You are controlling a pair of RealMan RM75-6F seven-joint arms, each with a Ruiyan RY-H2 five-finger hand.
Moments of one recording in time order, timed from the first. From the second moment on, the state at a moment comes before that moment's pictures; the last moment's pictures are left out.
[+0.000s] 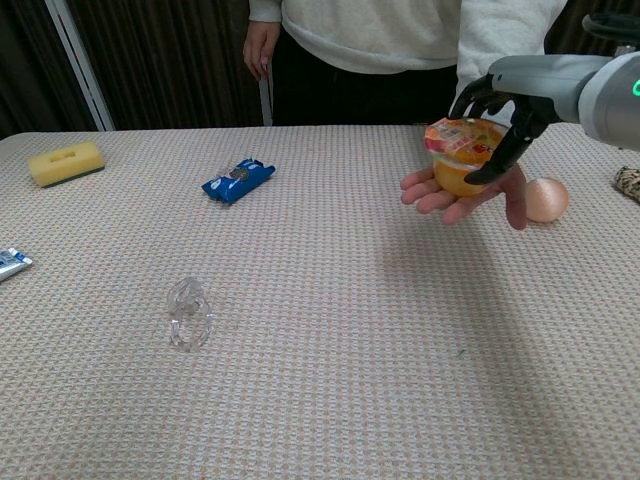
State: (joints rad) left arm -0.12 -1.15 -0.05 -1.56 1.52 1.49 0.03; right arm 0.84 -1.45 0.36 -1.88 -0.51 1.31 -0.80
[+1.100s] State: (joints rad) left arm -0.12 -1.16 -0.05 -1.56 1.52 1.50 0.06; right arm 0.49 -1.23 0.07 -2.02 -0.89 1.44 -0.51
